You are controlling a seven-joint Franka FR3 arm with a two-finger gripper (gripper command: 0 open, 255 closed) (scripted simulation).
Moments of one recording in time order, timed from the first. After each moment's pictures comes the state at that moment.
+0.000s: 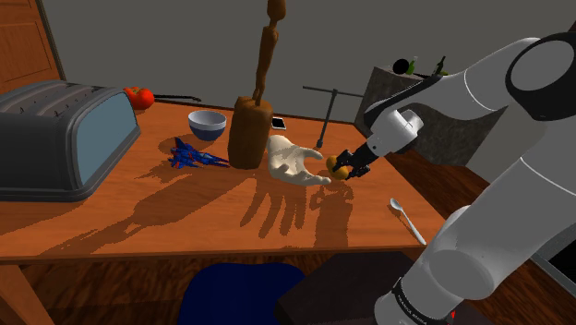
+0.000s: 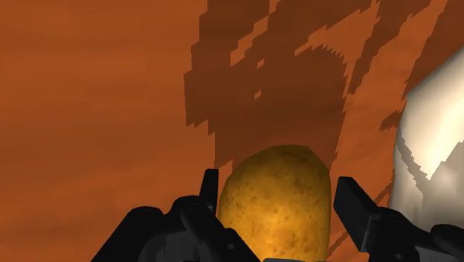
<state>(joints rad) 0.05 -0.13 -0.63 -2.56 0.75 2.50 -0.59</state>
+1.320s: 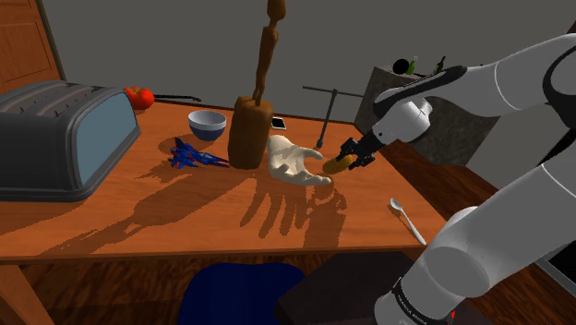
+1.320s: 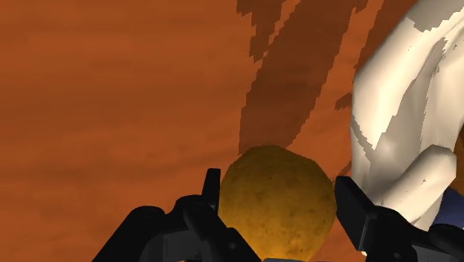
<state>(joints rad) -0.02 -0.26 -0.59 -2.55 0.55 2.43 -0.40</state>
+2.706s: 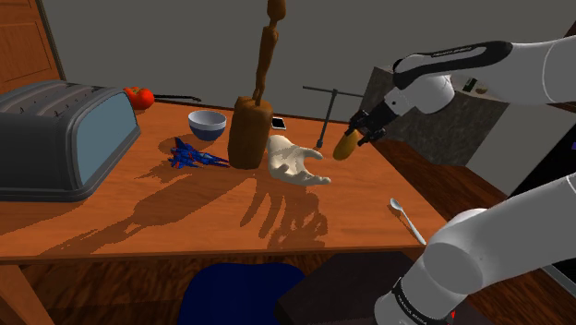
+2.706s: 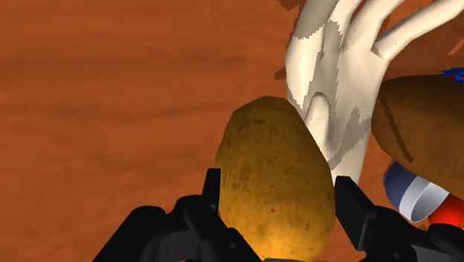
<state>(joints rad) -0.10 -0.42 -0.50 -2.41 0.37 2.19 -0.17</state>
